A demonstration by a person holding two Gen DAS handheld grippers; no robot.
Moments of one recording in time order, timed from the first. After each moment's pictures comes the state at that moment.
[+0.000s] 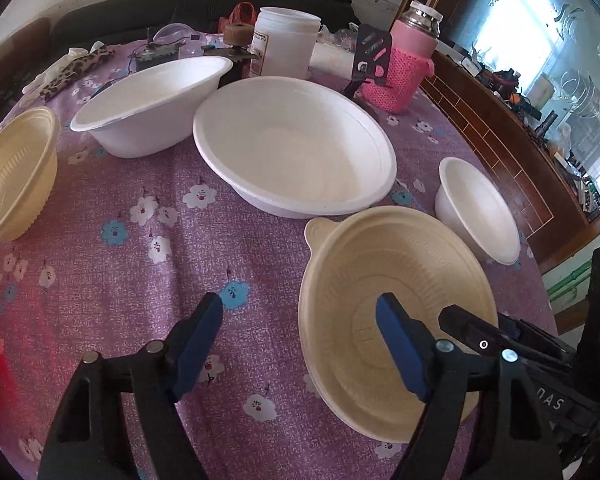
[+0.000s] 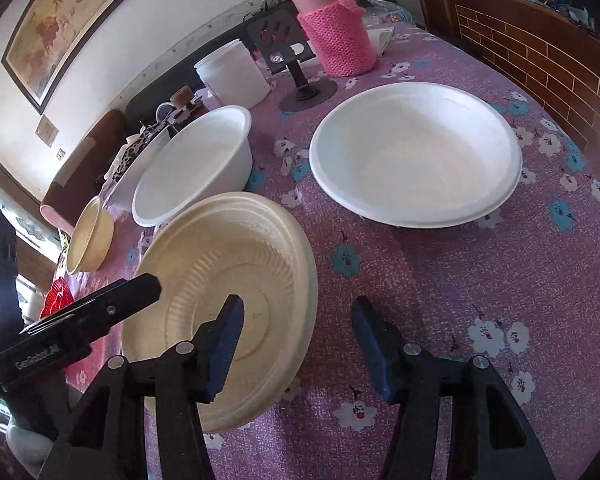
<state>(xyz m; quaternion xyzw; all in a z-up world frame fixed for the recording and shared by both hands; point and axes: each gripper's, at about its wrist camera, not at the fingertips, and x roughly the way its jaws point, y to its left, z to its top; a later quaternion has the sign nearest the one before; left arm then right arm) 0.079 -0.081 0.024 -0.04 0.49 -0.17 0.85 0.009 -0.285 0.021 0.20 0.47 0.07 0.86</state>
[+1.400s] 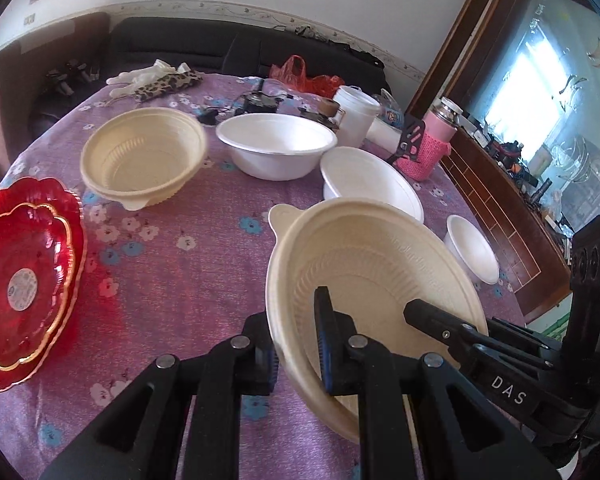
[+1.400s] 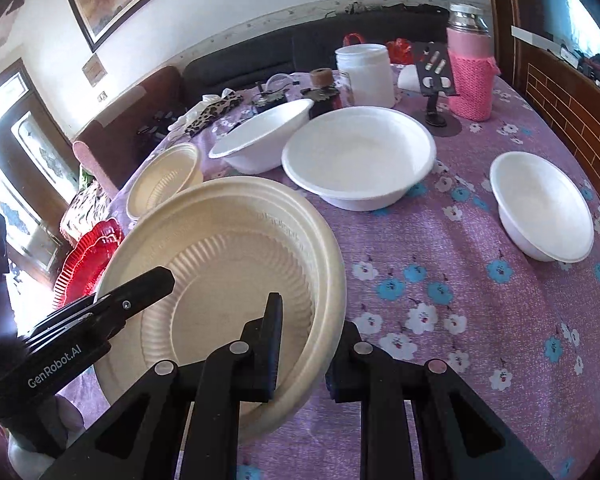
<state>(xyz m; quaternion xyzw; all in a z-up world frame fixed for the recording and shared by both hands) 0.001 0.049 0.076 -0.13 0.41 -0.12 0.89 -0.007 -0.147 0.078 0.09 0.45 0.14 0.88</state>
